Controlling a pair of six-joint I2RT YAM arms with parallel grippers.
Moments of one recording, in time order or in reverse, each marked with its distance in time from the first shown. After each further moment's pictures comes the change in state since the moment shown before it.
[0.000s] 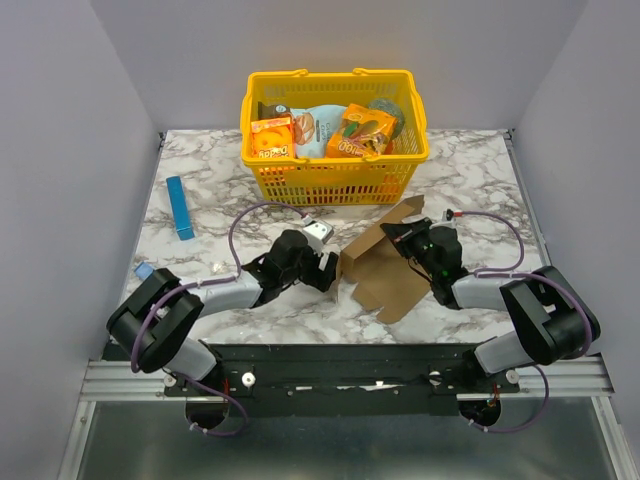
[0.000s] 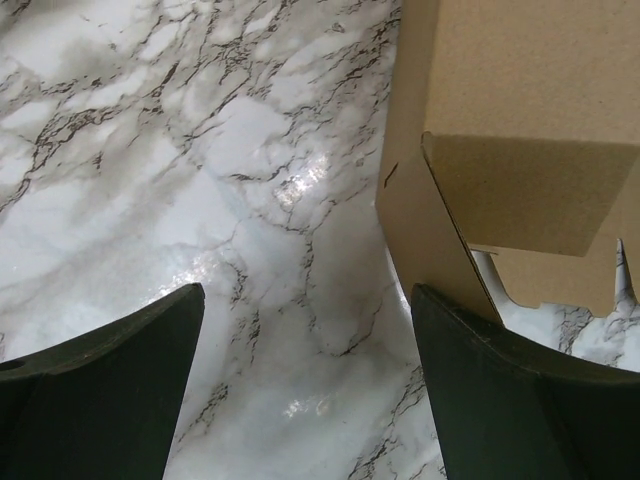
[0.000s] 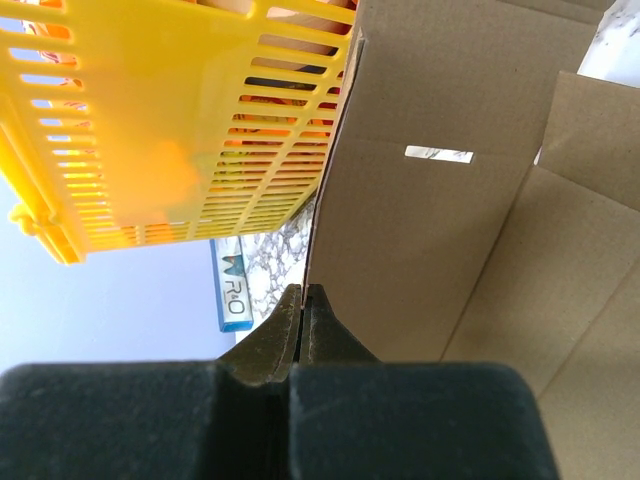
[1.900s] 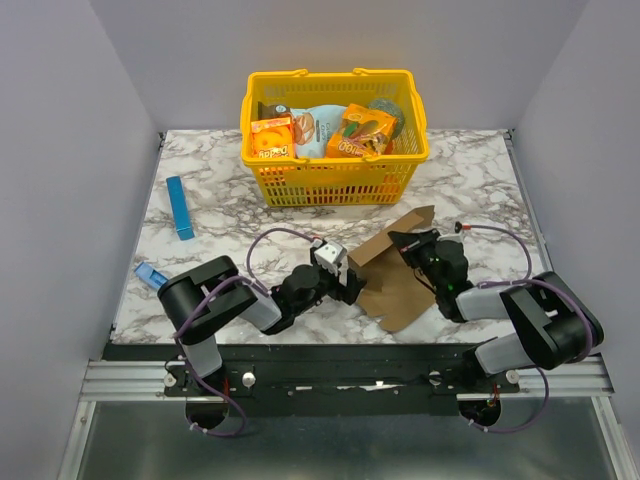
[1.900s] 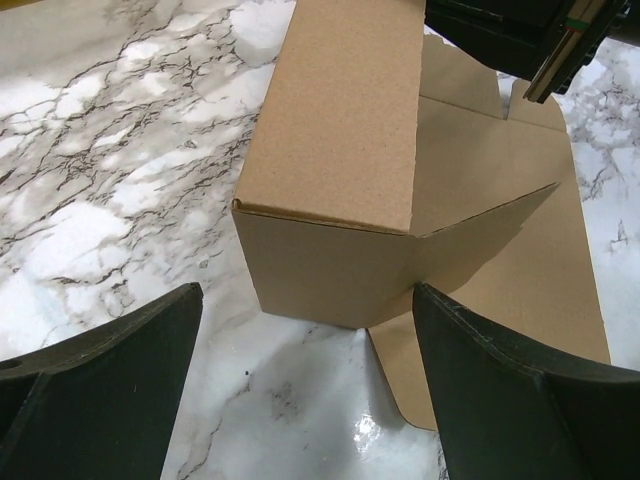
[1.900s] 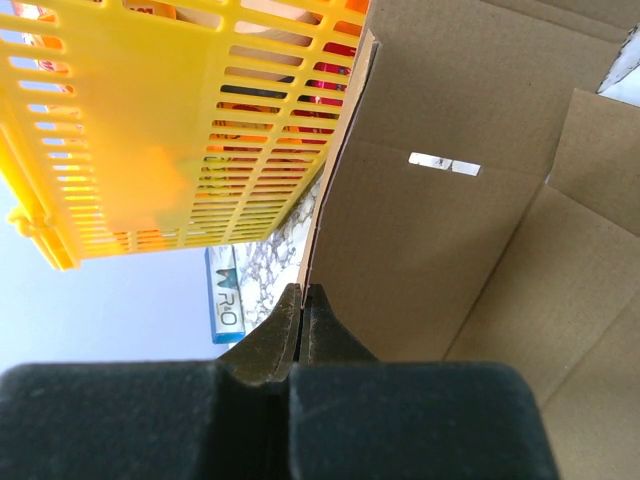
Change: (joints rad) left arm -0.215 0.286 -0.143 0.790 -0.188 -0.137; right arm -0.006 -0.024 -0.123 0.113 0.056 0.003
